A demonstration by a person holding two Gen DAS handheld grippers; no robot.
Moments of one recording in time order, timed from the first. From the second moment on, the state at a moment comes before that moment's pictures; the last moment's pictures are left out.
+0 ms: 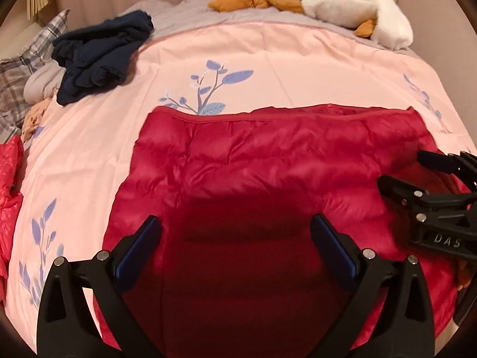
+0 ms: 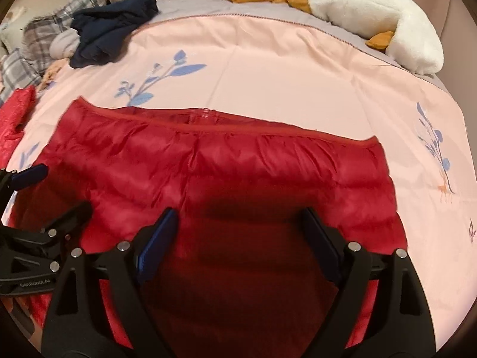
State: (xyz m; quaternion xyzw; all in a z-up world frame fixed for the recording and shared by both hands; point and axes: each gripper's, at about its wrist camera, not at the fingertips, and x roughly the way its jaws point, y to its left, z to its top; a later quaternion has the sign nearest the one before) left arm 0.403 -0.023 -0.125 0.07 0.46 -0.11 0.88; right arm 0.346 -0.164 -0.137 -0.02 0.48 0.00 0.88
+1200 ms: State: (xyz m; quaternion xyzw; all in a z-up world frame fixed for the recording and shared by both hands) left arm 0.237 0.002 -0.053 0.06 0.33 -0.08 0.94; right arm 0.157 -0.166 -0.066 0.03 0.35 -0.01 0.94
